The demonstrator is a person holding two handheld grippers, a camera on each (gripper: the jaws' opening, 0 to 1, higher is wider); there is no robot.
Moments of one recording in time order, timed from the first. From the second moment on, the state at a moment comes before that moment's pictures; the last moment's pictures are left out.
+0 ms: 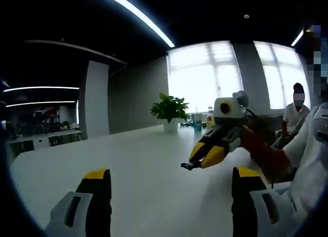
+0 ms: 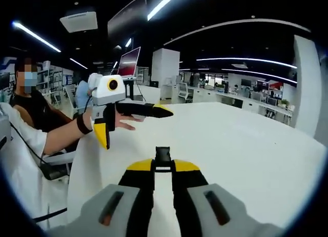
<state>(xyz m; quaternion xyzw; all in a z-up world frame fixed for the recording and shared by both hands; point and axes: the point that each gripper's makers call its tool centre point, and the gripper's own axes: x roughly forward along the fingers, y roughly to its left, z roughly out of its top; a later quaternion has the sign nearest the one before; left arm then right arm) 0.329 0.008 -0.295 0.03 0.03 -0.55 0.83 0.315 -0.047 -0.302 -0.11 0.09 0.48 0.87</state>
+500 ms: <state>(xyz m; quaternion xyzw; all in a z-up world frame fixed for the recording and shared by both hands) 0.329 0.007 -0.297 0.02 0.03 -0.56 0.83 0.335 -0.044 -0.304 -0.13 0.10 0.47 0.87</state>
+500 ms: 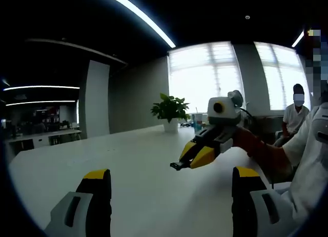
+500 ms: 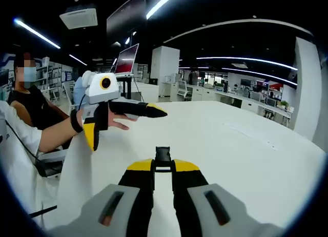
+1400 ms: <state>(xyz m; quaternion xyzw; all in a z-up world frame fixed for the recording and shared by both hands) 0.327 0.007 -0.305 0.04 0.03 -0.55 0.83 0.382 -0.044 -0.299 -0.11 0.11 0.44 0.88</state>
